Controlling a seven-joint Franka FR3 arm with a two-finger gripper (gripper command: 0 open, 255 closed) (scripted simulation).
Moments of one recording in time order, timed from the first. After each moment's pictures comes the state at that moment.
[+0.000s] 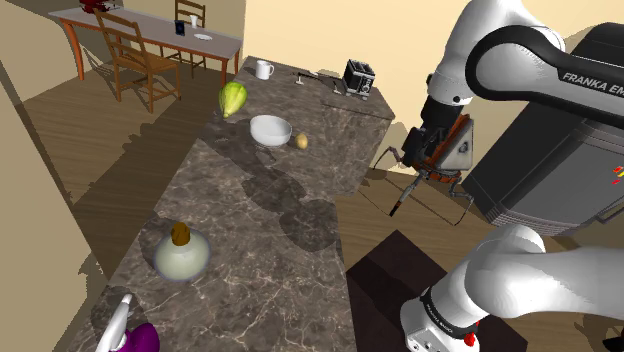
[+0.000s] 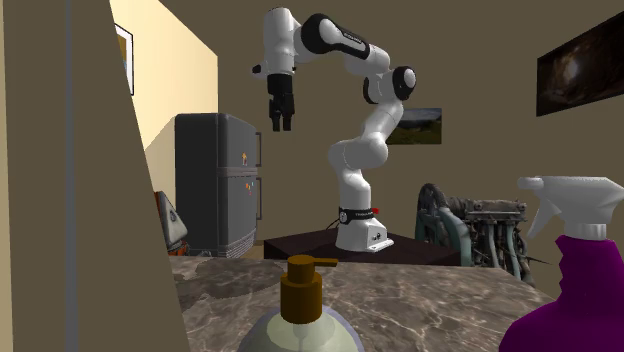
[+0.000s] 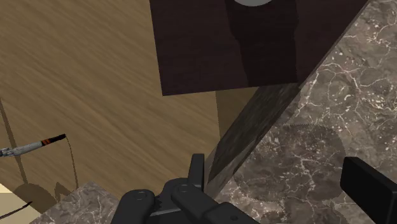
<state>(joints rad) -0.02 -0.82 -0.02 -2.45 -0.12 1.55 0.09</state>
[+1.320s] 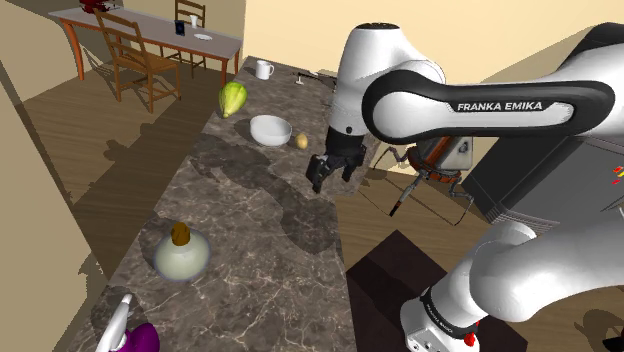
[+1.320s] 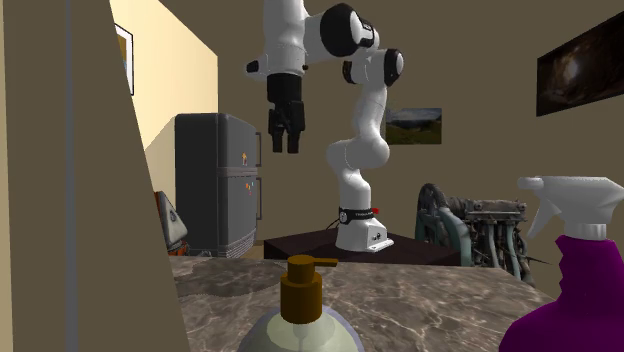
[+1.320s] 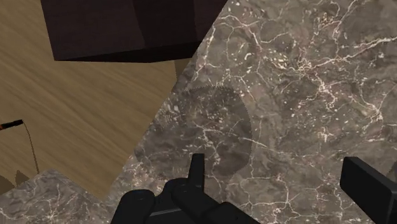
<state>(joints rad) 0.10 -0.43 0.30 -2.38 0.07 1.89 0.45</state>
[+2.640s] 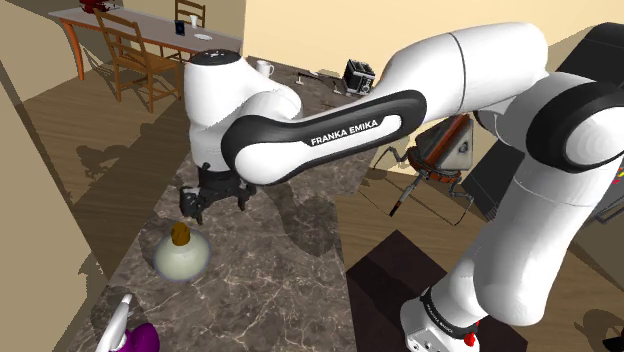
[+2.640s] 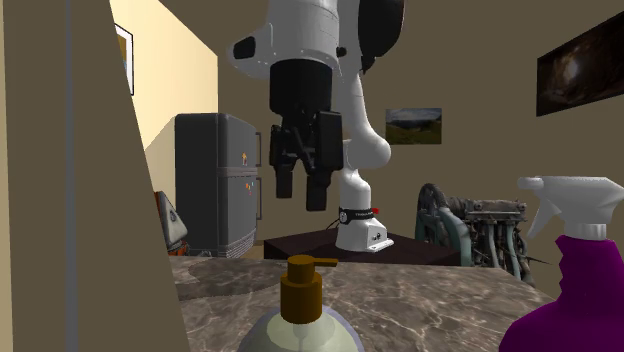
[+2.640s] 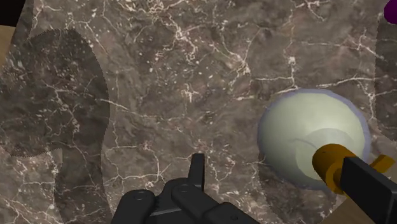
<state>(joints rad) 0.24 0.28 0.50 -1.84 -0.19 2.05 0.92</state>
